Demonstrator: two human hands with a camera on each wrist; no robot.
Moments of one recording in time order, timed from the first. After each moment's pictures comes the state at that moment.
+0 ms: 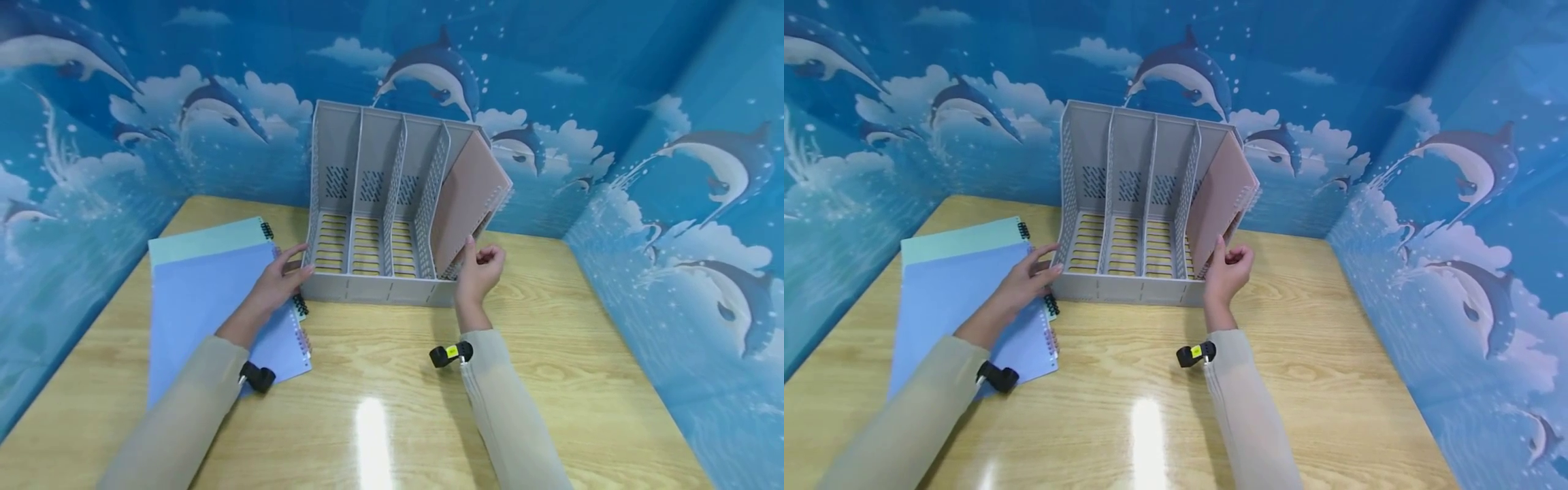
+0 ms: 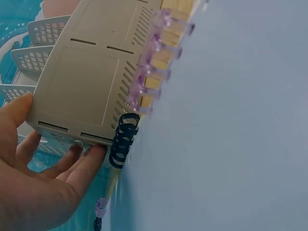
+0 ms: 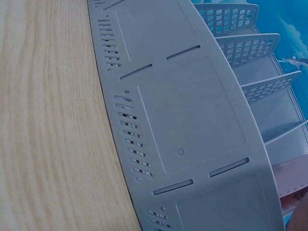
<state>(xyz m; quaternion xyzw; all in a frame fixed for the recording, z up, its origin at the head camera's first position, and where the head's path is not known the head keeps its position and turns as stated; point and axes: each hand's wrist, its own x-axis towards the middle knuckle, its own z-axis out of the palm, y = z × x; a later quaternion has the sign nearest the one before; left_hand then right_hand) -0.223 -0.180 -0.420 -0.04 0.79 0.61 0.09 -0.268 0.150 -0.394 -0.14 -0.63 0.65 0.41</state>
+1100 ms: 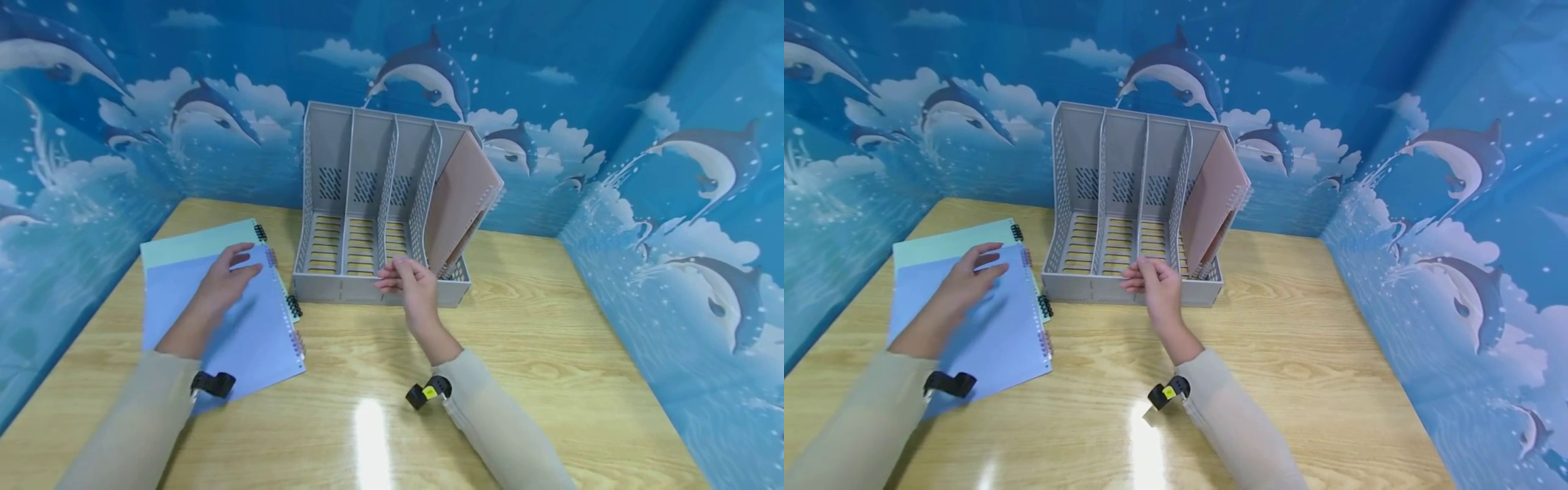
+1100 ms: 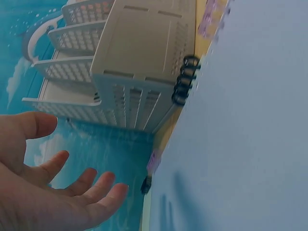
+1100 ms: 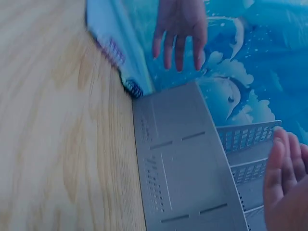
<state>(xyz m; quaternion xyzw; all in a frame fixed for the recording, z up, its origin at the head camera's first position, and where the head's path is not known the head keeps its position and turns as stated) -0.224 -0.243 -0.430 -0.09 0.83 0.54 0.04 -0.208 0.080 -0.391 0.10 -0.60 0.79 0.08</state>
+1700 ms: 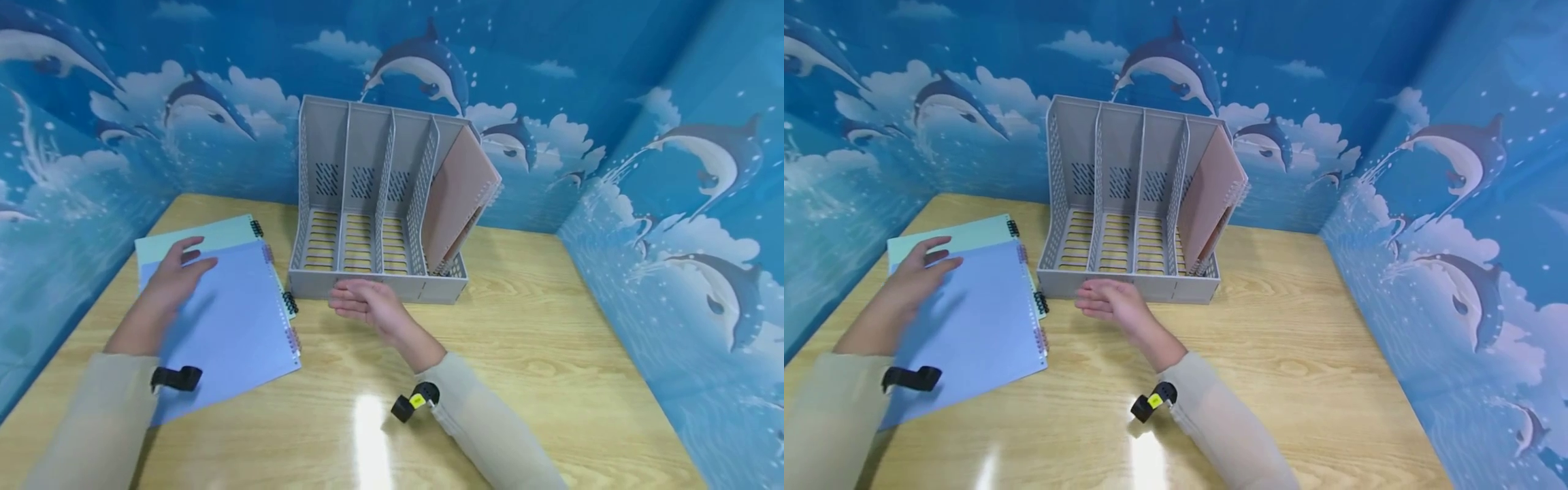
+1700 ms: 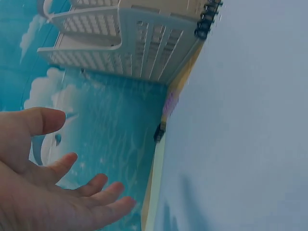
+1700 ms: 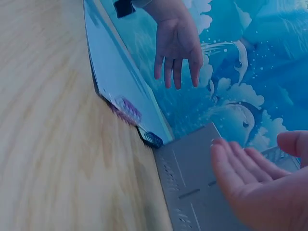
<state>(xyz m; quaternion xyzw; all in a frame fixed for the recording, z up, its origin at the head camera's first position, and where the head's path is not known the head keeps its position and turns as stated) -0.189 -0.278 -0.382 -0.10 0.83 0.55 0.05 -0.192 0.055 -0.395 0.10 -0.61 0.75 -0.23</state>
